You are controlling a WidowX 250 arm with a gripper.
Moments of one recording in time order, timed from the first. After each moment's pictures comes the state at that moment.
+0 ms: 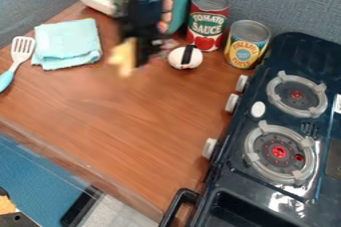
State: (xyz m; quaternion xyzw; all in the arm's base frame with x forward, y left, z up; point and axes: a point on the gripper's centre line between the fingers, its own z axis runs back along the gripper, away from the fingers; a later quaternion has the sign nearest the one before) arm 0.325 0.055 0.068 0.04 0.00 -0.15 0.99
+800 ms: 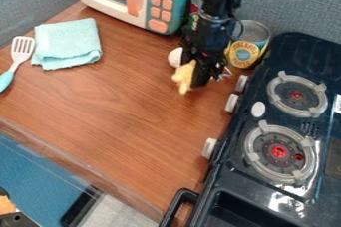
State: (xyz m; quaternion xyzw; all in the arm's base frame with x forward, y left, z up) arm 0.379 -0.007 0.021 0.01 0.04 -0.23 0.97
